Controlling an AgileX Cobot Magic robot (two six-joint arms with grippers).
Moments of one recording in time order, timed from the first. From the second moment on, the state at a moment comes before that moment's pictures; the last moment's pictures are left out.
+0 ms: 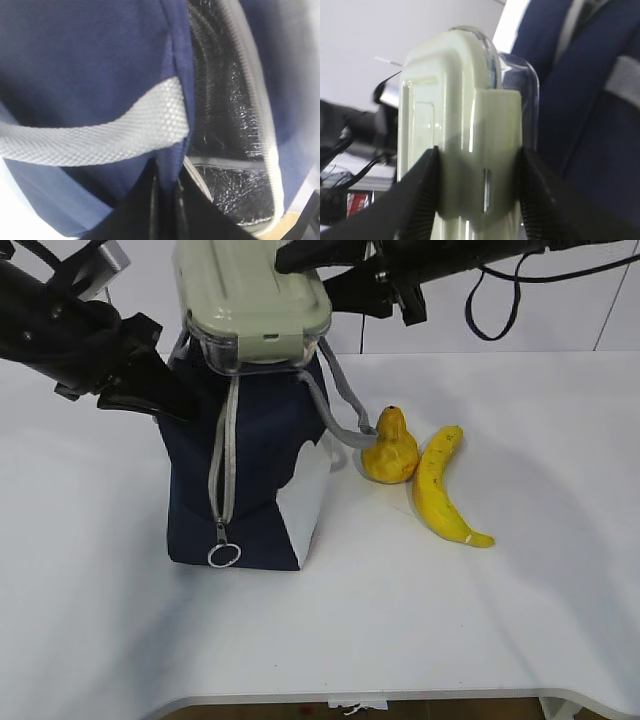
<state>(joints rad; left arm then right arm) -0.18 1.76 -1.32 -0.90 0.98 0.61 0.21 1.94 -1.69 1.27 1.04 -0.50</state>
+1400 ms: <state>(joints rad) -0.18 1.79 -1.32 -0.94 0.98 0.61 0.34 2.23 -1.70 1.15 0.75 -0.35</state>
